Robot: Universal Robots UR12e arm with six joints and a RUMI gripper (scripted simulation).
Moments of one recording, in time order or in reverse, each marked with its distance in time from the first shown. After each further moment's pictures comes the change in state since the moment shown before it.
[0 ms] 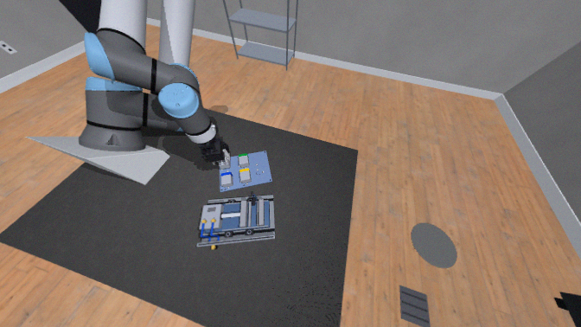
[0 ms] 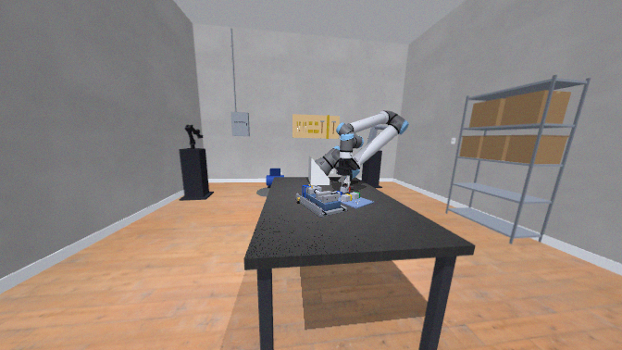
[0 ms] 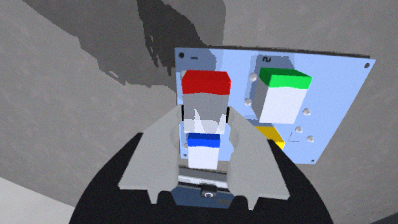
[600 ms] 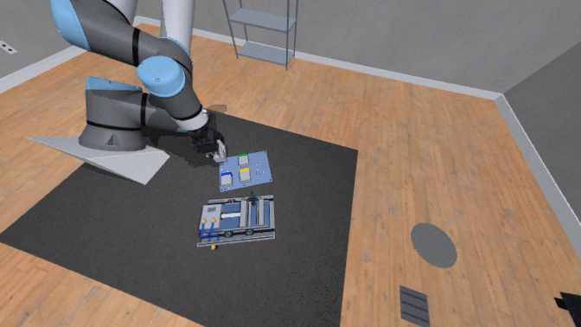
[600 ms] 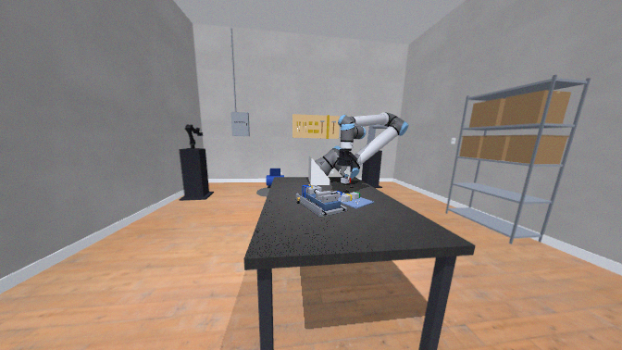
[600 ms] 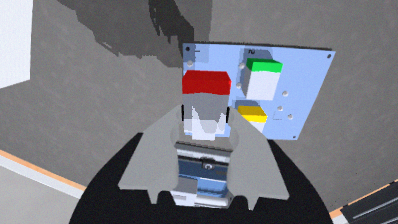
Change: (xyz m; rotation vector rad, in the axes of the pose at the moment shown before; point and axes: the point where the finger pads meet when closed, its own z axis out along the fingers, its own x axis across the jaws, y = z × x) arm 0.001 0.001 -0.068 -0.001 0.000 0.000
